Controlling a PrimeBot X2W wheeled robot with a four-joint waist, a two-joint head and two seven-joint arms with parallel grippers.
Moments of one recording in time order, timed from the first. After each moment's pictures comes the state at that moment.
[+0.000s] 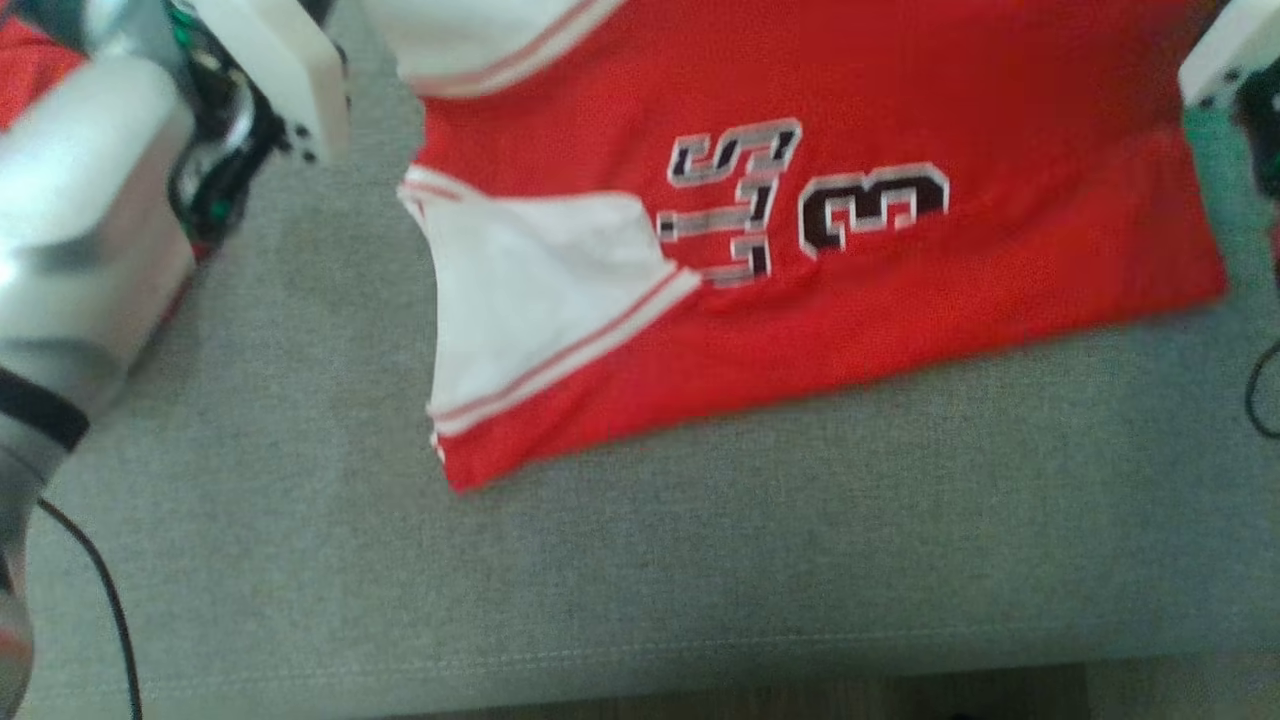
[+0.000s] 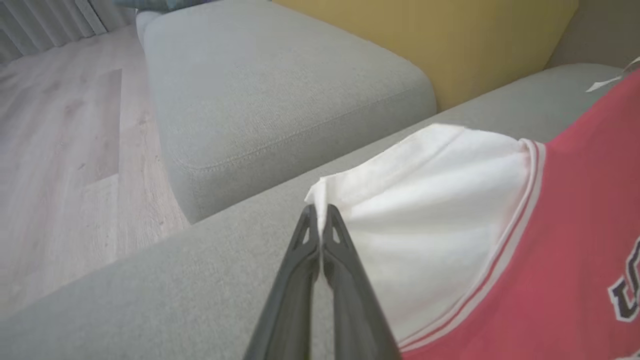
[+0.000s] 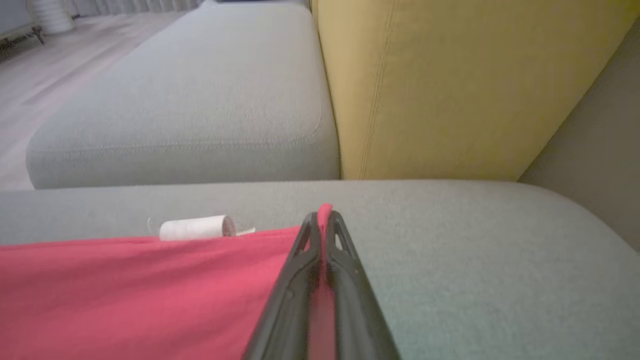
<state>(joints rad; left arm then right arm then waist) -1.25 0.44 -1.18 0.76 -0.92 -0.06 -0.15 -1.11 -0.33 0.14 1.05 0.27 0.13 0.01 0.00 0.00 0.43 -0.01</state>
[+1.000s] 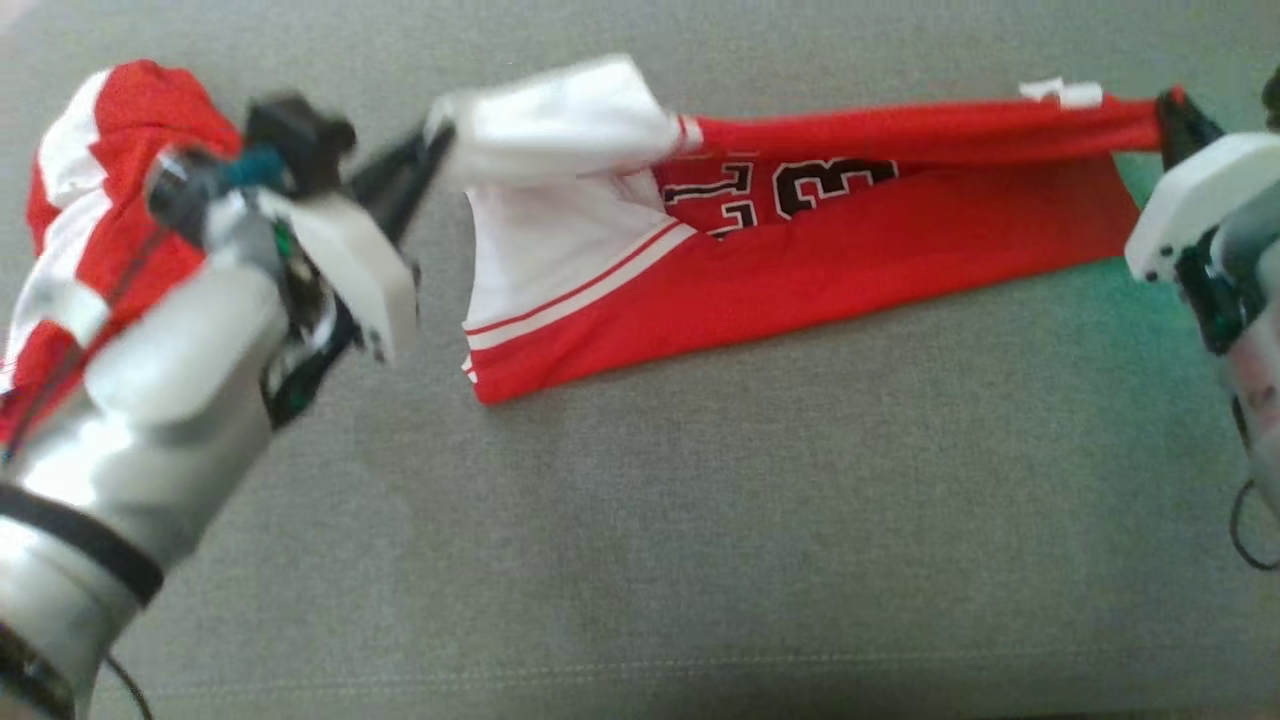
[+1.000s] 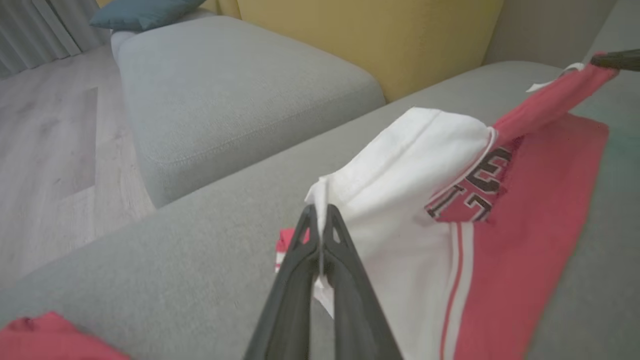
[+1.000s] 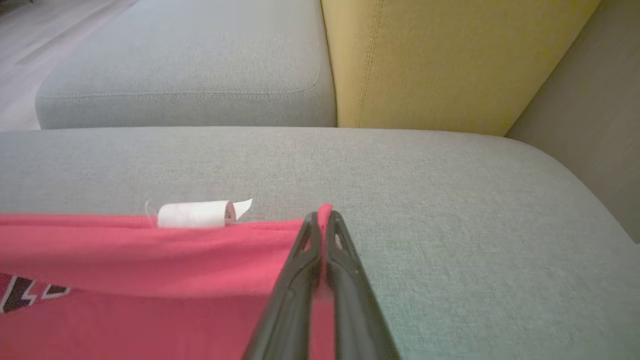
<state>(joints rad) -1.02 0.42 -1.16 0.72 -0.84 -0.10 -0.25 -0.99 -0.34 0.31 1.21 0.36 0.13 -0.06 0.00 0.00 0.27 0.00</state>
